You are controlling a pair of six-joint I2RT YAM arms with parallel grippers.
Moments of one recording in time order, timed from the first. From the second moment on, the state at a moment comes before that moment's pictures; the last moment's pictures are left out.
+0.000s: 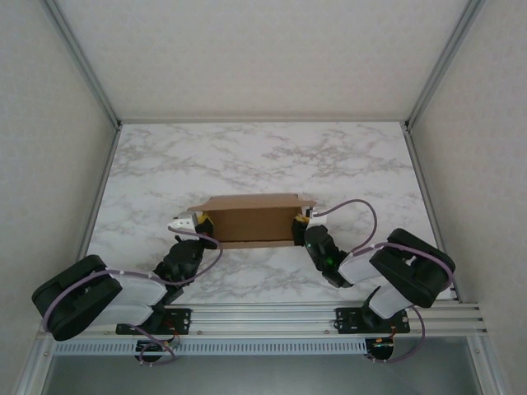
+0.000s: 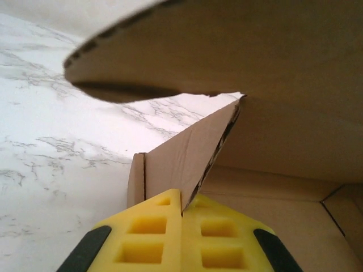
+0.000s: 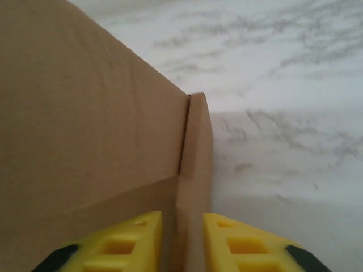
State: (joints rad) left arm -0.76 1.24 0.02 1.09 -0.60 -0.43; right arm 0.85 1.51 0.25 0.83 0.48 0.48
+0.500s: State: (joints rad) left arm -0.78 1.27 0.02 1.08 -0.64 -0.41; right arm 0.85 0.98 0.16 0.57 0.42 0.45
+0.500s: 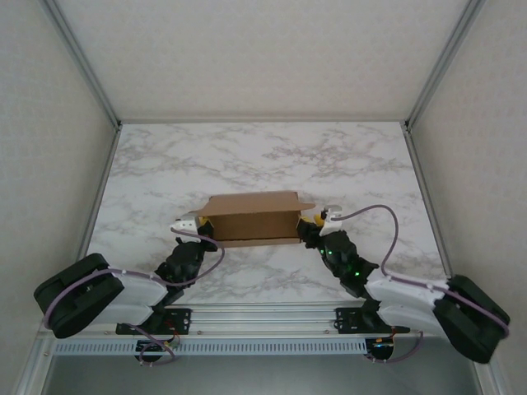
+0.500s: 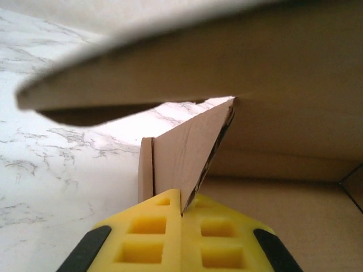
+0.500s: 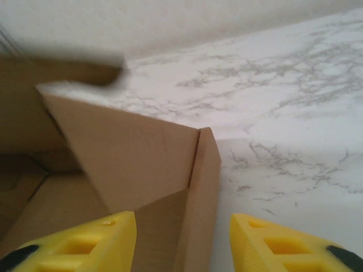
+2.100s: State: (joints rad) left arm -0.80 1.09 0.03 0.82 -0.61 -0.45; right arm 0.80 1.38 1.02 -0.44 0.00 0.53
